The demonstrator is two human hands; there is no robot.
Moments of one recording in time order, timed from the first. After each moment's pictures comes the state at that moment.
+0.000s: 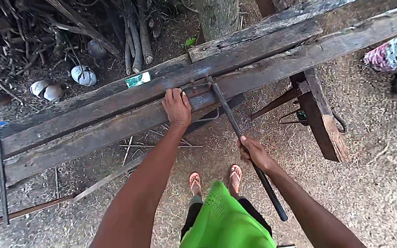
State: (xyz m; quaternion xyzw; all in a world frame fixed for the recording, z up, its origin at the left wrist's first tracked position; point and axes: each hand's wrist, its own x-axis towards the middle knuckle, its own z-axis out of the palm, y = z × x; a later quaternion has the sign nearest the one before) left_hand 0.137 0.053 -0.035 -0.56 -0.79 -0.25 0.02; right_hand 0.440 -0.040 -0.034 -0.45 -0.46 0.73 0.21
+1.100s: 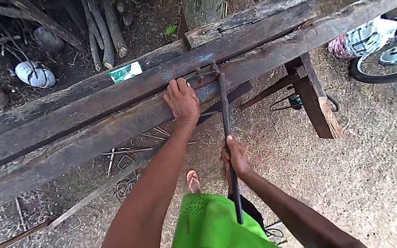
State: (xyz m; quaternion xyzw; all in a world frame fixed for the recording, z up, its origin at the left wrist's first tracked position) left_hand 0.138 0.053 -0.034 -0.56 -0.79 -0.25 0.01; right_hand 0.311 -0.104 -0.050 -0.52 -0.34 0.69 0.37
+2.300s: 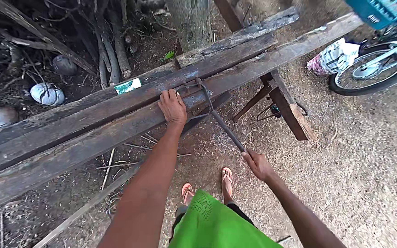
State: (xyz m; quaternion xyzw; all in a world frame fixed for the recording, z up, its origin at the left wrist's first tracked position) left_hand 0.137 0.051 -0.035 -0.58 -0.76 -0.28 0.01; right_hand 0.474 -0.136 -0.050 -0.64 -0.67 0.37 0.03
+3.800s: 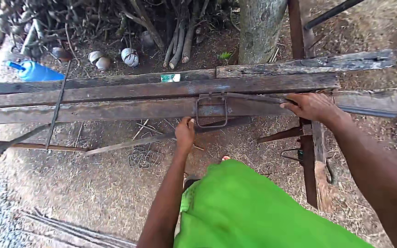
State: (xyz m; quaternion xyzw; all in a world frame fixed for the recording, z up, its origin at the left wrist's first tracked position) left_hand 0.186 -0.039 0.013 -0.35 -0.87 -0.28 -0.23; right_hand 0.534 0.258 0.077 -0.35 -0.93 0.10 -0.09
